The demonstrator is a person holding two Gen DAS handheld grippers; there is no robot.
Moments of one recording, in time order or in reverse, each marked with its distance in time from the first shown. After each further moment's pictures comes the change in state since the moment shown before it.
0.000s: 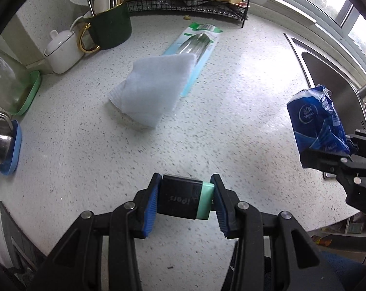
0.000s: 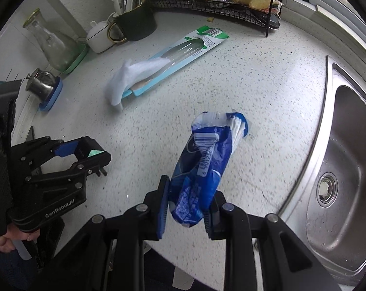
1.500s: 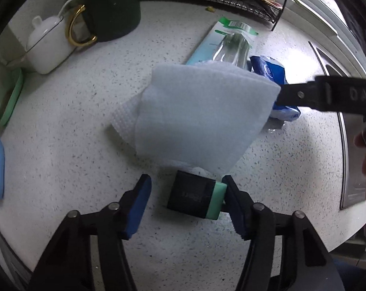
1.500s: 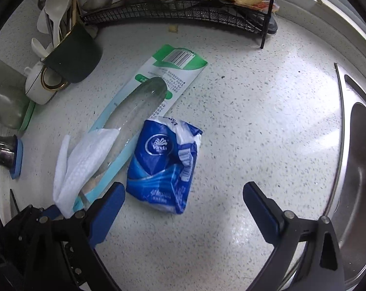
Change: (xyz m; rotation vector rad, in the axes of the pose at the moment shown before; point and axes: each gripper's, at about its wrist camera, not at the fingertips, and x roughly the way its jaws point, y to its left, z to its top) left arm 0.061 0.048 0.056 -0.032 0.059 -0.049; right arm 0.089 -0.035 0.148 0.198 0.039 -0.094
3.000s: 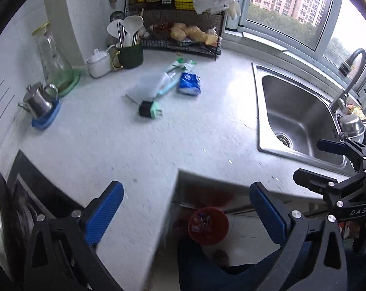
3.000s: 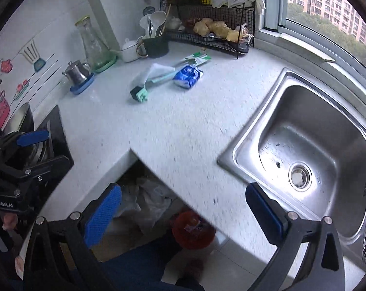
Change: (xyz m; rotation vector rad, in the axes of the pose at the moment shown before) left arm -0.181 -0.112 -0.186 -0.067 -0.282 0.065; right arm -0.139 -0.052 -0.256 -0.270 -0.282 0.097
